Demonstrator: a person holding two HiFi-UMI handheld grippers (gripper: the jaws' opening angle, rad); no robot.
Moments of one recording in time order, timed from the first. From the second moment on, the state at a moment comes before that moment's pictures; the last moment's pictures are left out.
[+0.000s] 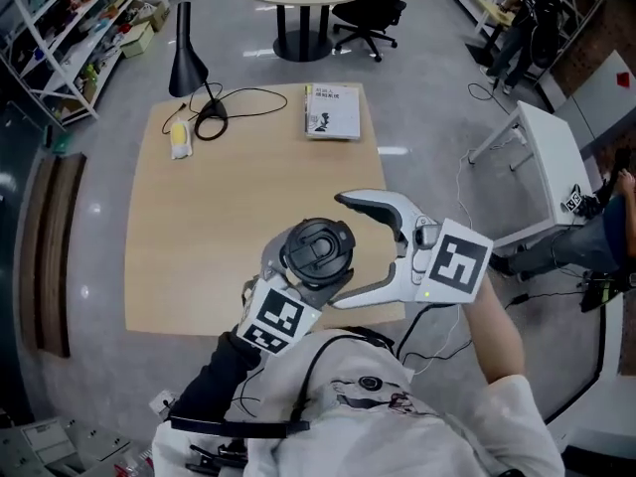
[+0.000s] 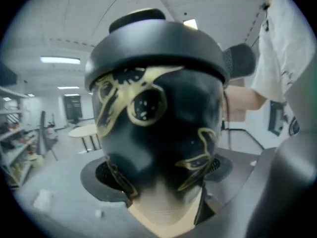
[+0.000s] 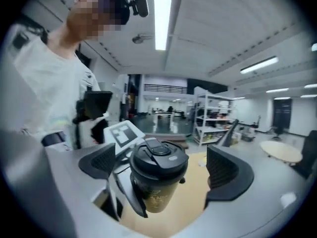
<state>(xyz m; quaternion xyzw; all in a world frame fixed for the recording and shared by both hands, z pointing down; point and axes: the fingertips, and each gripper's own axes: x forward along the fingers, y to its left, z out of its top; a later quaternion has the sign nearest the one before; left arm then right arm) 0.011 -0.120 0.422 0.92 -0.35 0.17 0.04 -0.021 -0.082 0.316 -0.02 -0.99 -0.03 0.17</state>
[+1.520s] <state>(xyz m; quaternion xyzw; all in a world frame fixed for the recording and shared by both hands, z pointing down) 0.089 -0.026 0.430 0.99 -0.07 0.14 0.01 0.005 -0.006 0.316 -0.34 -0.92 -0.10 0.19</state>
